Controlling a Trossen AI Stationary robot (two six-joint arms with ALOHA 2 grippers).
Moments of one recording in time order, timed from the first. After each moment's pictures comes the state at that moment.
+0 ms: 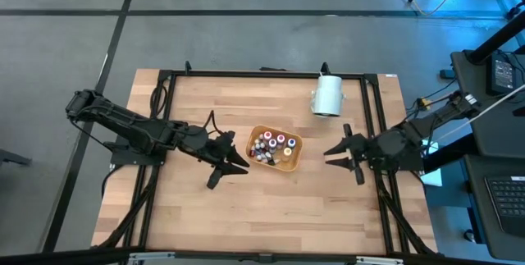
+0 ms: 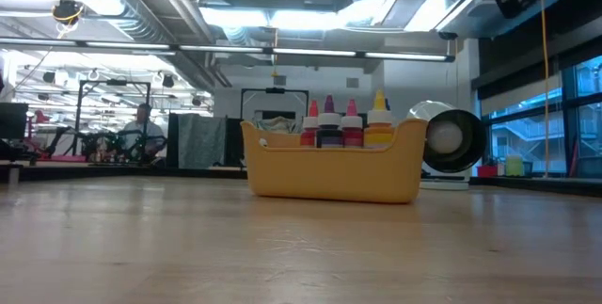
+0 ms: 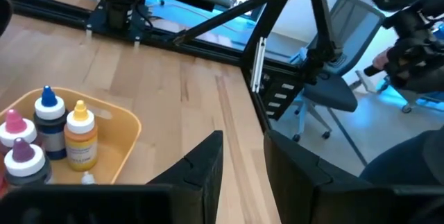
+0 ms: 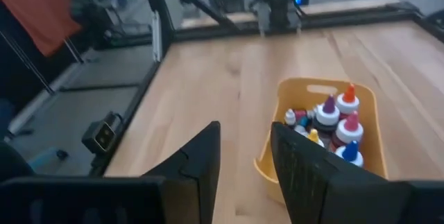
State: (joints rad) left arm -0.26 1.19 0.84 0.06 0.02 -0.40; right arm 0.50 0.68 0.57 -0.22 0.35 0.28
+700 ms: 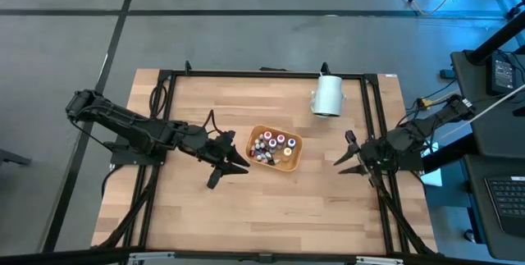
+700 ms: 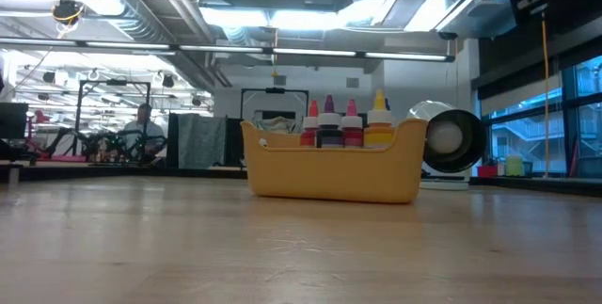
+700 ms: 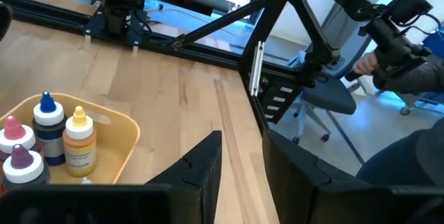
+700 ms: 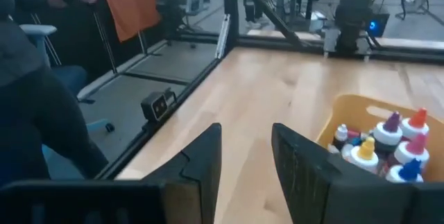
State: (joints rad) left arm -0.26 1.19 0.84 0.08 0.02 -0.39; right arm 0.50 0.42 0.37 -0.15 0.10 0.07
